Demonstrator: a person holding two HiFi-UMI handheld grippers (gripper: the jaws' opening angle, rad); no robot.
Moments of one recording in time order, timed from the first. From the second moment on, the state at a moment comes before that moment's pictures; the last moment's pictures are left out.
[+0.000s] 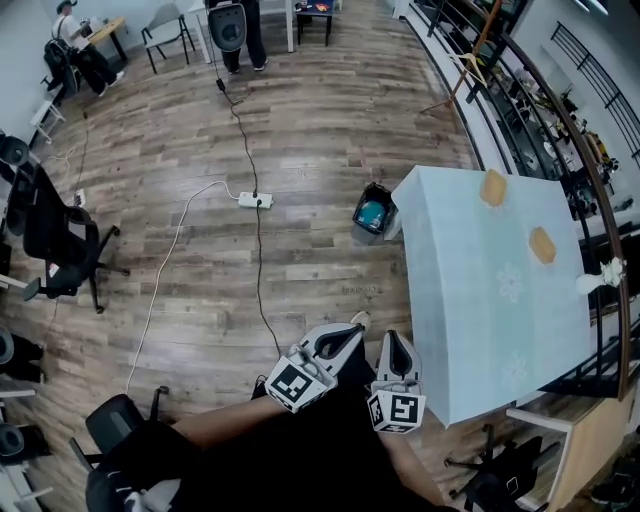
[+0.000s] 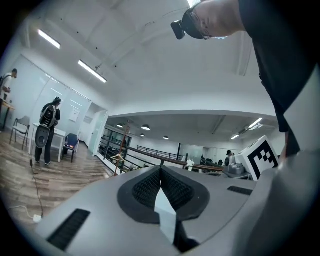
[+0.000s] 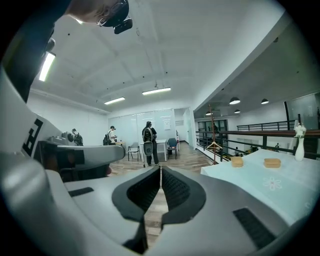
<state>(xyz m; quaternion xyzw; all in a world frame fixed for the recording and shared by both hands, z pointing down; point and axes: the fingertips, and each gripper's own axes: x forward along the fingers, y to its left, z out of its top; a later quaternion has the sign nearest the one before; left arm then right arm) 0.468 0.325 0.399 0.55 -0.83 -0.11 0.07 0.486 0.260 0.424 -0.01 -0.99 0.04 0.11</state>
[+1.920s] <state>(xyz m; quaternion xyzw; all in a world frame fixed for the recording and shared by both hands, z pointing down) 0.092 0.012 0.426 0.60 -0.79 -0.08 0.10 0.162 -0.076 0.494 0.10 -0.96 0.14 0.21</state>
